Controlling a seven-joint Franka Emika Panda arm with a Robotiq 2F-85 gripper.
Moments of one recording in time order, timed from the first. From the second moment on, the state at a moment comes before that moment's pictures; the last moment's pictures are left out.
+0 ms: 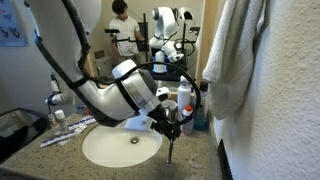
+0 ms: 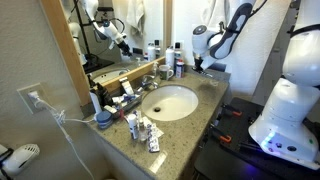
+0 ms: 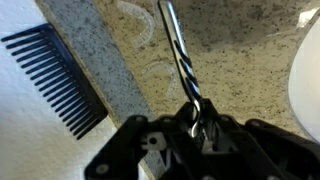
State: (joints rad) arm -0.23 0.21 -0.31 -2.43 -1.18 2.78 0.91
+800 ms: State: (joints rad) arm -0.24 0.37 -0.31 -2.42 -1.18 2.84 1.00
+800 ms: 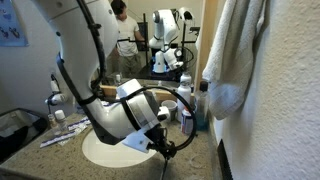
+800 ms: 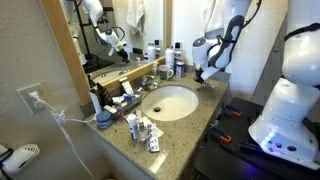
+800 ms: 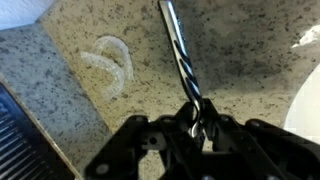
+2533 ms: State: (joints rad) arm -0.24 0.42 -0.35 -2.36 -1.09 2.77 1.09
